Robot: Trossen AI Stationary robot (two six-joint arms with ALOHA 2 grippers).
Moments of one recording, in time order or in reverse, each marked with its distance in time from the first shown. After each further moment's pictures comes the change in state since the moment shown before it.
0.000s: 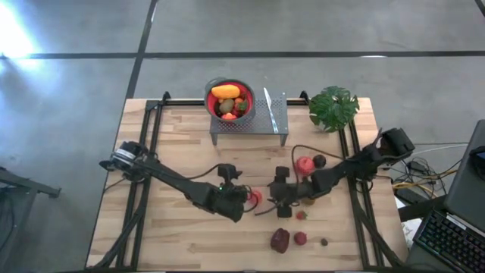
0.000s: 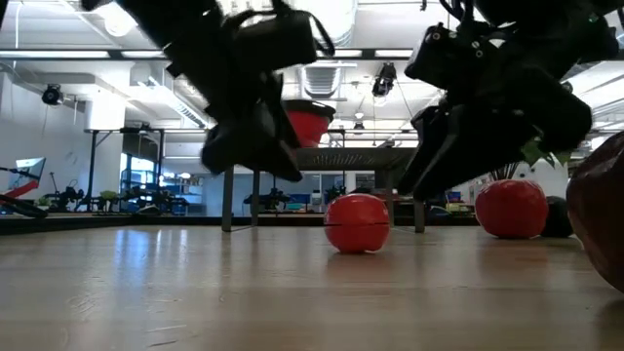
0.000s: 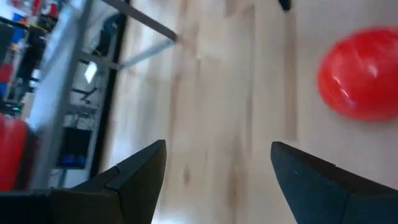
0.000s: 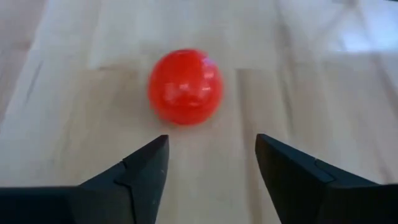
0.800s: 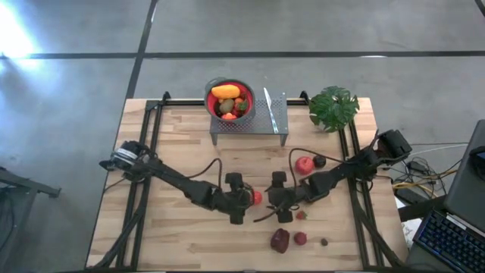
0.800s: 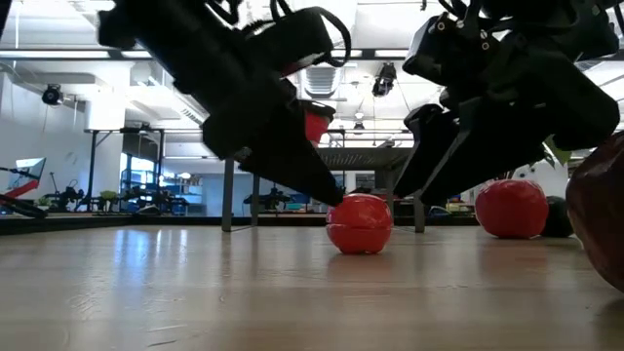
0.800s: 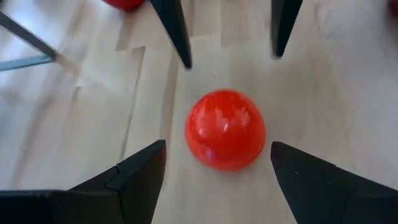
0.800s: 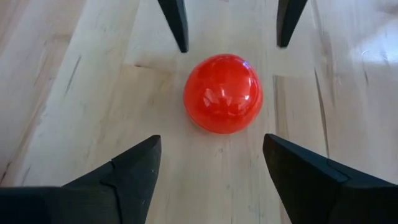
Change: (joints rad) left arm 0.032 0.007 -0.119 0.396 0.404 -0.077; right arm 0.020 0.039 0.039 -0.006 -0.061 -0.037
